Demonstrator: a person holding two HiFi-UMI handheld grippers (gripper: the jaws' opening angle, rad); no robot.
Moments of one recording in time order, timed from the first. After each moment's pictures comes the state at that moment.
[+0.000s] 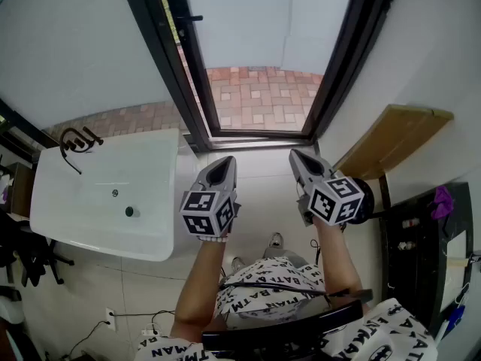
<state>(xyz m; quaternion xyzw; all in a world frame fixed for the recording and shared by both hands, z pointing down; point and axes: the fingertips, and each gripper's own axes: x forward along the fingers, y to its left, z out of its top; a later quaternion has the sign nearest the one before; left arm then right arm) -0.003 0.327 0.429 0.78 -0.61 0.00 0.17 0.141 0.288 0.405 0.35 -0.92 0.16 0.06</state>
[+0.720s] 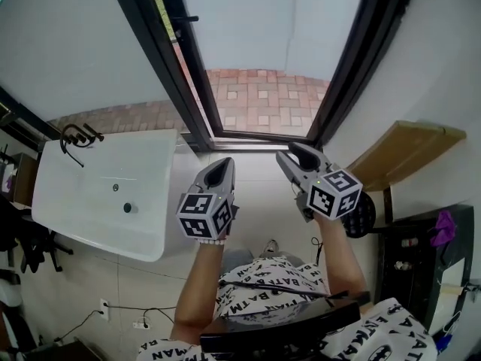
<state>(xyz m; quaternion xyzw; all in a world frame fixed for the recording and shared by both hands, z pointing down) 0.026 0.268 0.444 0.75 -0.63 0.00 0.18 0.146 0.216 0.417 0.26 -0.95 0.15 0.07</state>
